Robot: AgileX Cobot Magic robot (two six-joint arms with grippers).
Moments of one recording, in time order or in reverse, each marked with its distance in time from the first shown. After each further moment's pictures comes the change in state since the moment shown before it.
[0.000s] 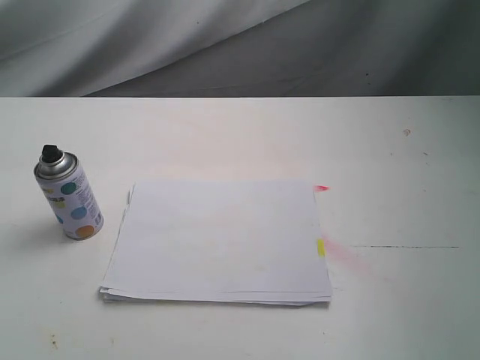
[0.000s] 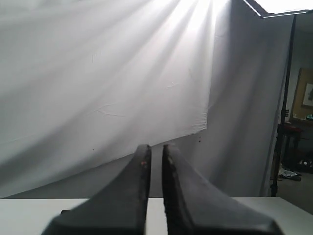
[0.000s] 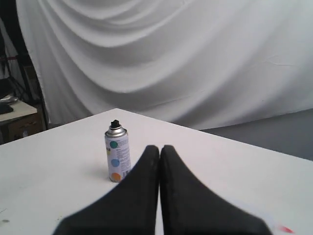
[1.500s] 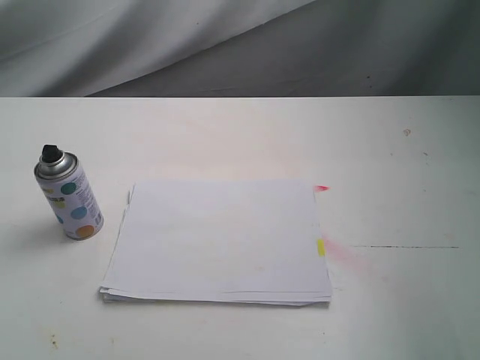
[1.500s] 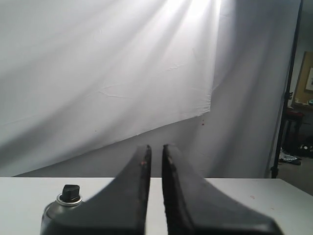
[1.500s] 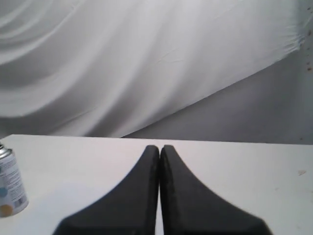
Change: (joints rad) left arm 0.000 0.000 0.031 -0.001 0.030 -0.003; right arm 0.000 0.000 0.244 0.046 -0.460 -0.039
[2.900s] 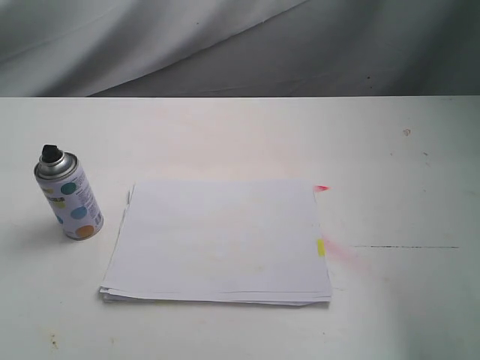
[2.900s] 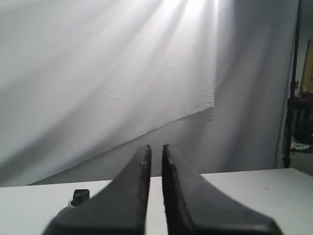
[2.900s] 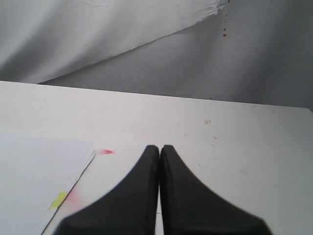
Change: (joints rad) left arm 0.000 0.000 0.000 0.005 0.004 0.077; right arm -0.315 -0.071 0.026 -0.897 0.249 0.717
